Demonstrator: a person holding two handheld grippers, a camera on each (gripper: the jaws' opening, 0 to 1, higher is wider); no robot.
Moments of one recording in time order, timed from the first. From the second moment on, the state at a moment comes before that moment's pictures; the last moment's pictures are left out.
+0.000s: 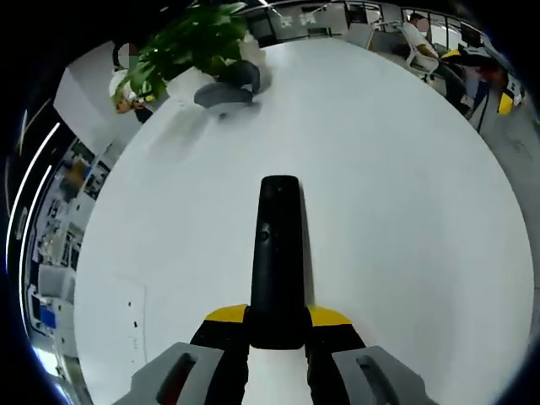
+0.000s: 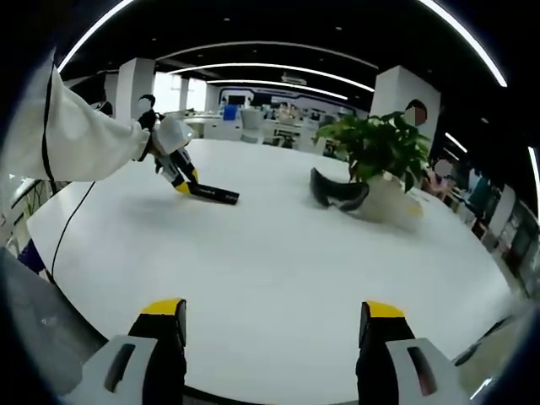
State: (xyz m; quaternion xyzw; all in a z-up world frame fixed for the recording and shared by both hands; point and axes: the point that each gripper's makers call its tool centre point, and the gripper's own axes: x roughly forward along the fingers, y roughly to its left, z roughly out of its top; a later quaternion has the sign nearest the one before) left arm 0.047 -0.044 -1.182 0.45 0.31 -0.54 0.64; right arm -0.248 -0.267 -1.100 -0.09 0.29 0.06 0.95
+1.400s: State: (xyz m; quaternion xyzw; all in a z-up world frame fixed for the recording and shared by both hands) left arm 0.054 -0.019 -1.149 0.23 0.37 -0.37 0.82; right arm -0.245 -0.268 -1.089 -0.09 0.26 0.05 0.96
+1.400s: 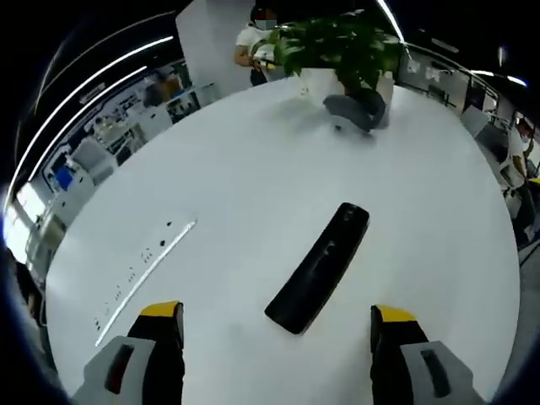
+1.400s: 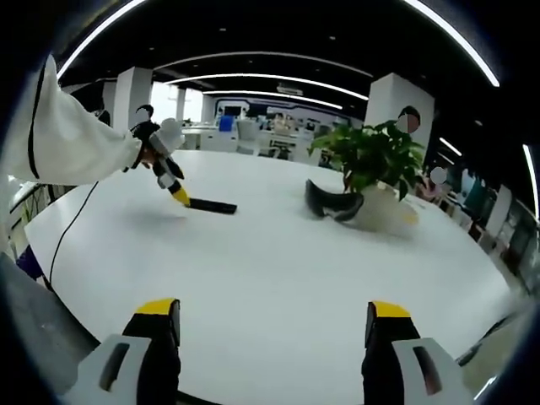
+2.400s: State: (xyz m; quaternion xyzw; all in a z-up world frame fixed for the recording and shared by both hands) left arm -0.098 0.011 -1.057 0.09 0.25 -0.31 0.91; right arm -0.247 -0.265 -1.079 -0.08 0.23 0.06 0.97
